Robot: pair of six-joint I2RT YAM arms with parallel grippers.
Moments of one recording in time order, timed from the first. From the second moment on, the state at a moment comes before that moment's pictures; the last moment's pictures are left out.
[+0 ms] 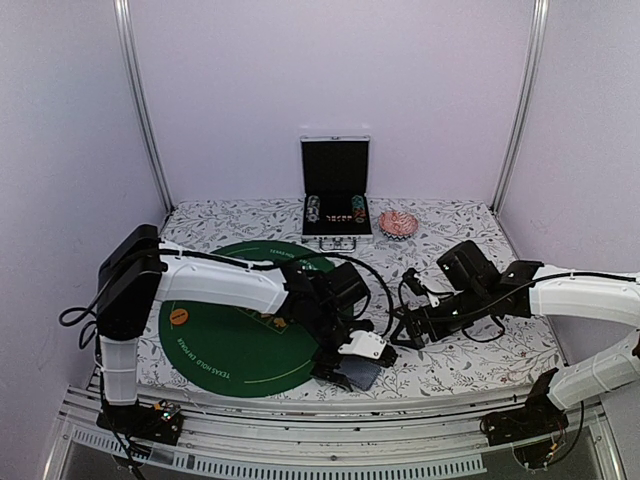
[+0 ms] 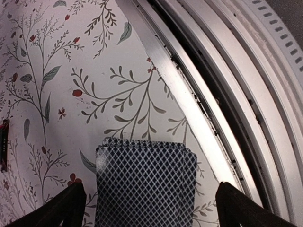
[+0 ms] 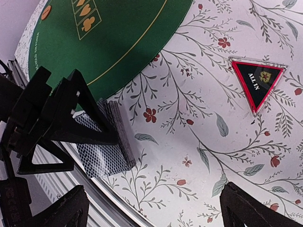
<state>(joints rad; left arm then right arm) -1.13 2.04 1.44 -0.55 0.40 0.87 0.78 1.26 0.75 -0.46 -0.27 0.35</state>
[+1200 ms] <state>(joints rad) -1.13 2.12 1.47 -0.51 0.32 0.84 0.69 1.20 0.73 -0.46 -0.24 0.42</state>
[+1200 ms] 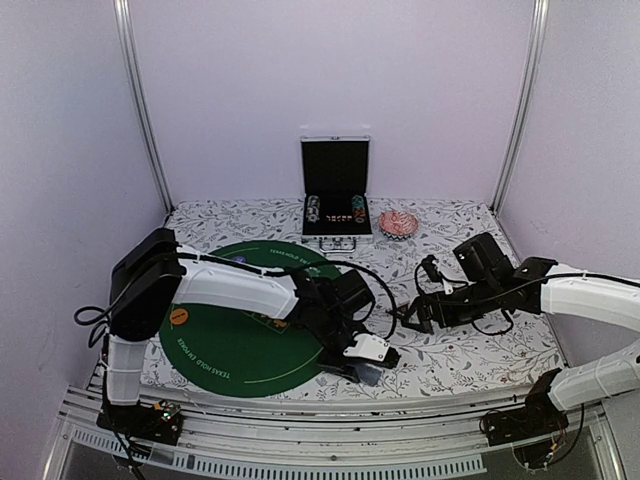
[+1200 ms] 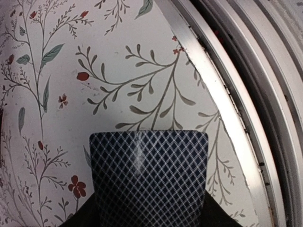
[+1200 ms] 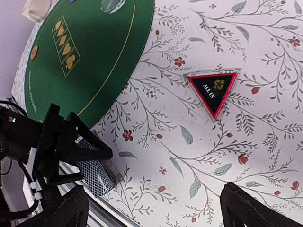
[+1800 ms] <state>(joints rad) -1.09 1.82 1.34 -0.54 0.03 0.70 0.61 1.10 0.73 -0.31 -0.34 0.54</state>
